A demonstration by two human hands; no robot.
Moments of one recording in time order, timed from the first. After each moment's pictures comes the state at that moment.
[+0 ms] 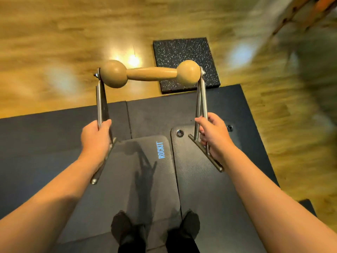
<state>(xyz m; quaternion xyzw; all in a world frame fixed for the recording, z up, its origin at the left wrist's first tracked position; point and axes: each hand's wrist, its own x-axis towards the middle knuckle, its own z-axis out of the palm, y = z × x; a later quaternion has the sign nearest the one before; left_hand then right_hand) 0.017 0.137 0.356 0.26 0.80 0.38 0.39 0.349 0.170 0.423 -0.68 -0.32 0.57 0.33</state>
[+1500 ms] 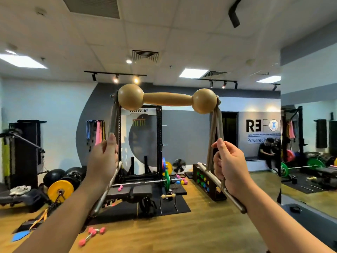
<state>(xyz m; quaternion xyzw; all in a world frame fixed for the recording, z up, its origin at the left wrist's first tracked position) 0.130 0.194 1.277 0.55 0.40 0.72 0.14 0.462 0.256 1.256 -0.25 -0.56 0.37 0.69</state>
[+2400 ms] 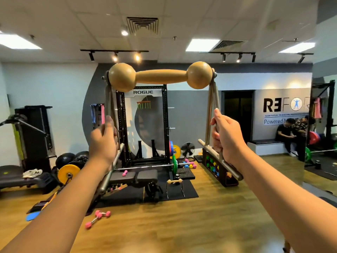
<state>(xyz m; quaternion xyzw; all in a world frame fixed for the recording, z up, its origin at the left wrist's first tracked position) 0.202 0.453 1.264 0.48 0.46 0.74 0.13 0.512 0.511 1.276 -0.29 -0.56 0.39 0.67</state>
